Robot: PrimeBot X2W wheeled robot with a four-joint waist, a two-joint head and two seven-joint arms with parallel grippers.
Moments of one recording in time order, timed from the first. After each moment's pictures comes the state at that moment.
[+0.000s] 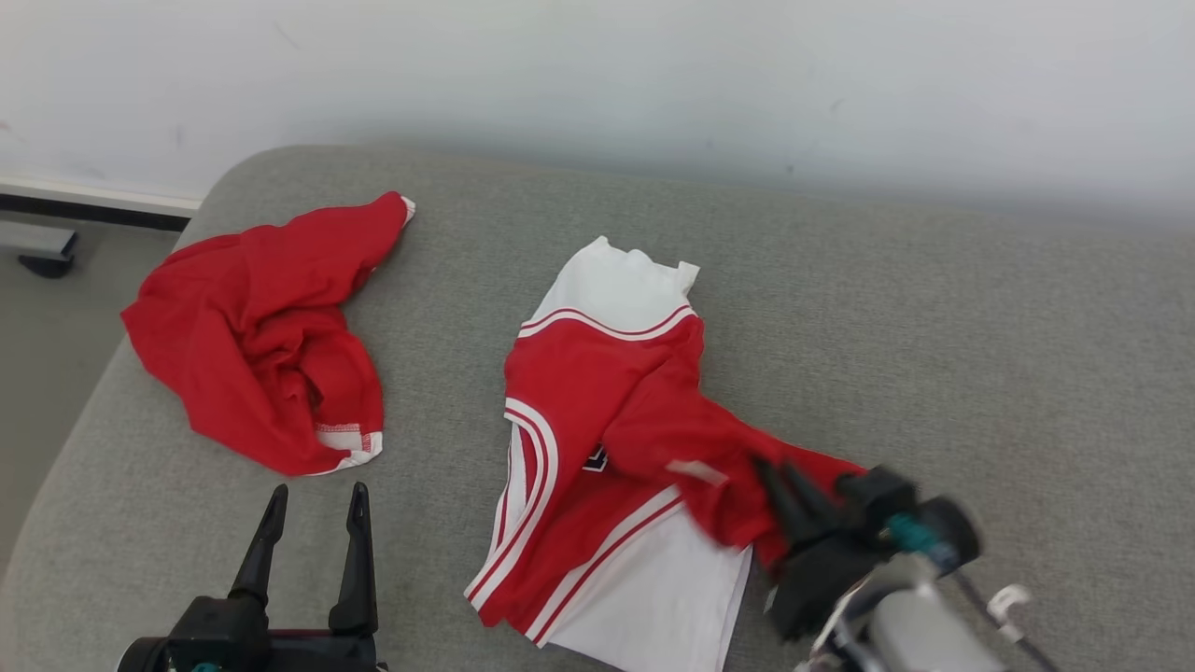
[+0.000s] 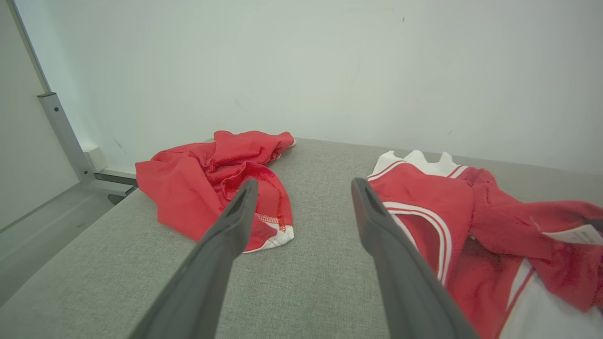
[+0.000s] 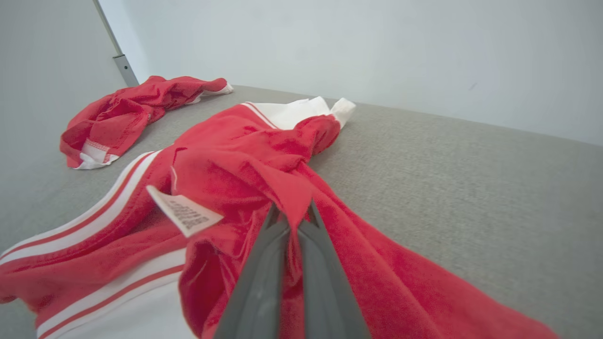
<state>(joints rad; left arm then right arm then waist) -0.07 0.06 -0.01 0.18 -0.16 -0.12 -0.26 -0.35 -0.13 0.30 0.63 0.17 0.13 -0.26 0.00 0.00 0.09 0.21</state>
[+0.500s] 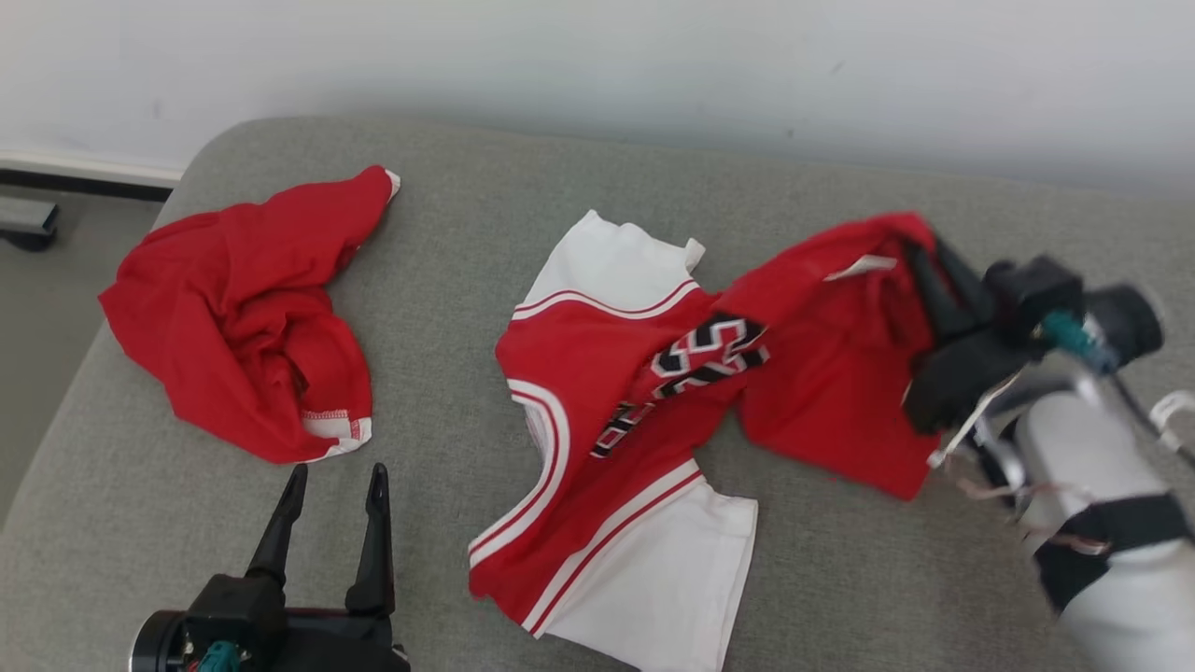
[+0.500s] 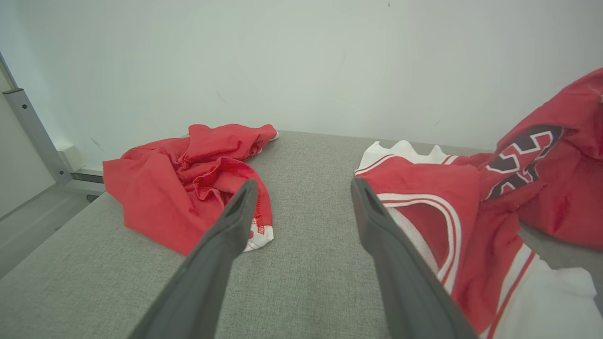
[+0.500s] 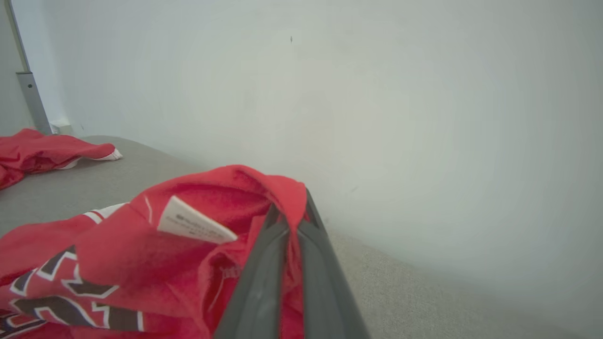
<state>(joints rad) -0.10 0.05 -0.03 0.19 -0.15 -0.12 -0.26 -0.61 -0.37 0.23 0.54 0.14 0.13 -0.17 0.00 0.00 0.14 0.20</state>
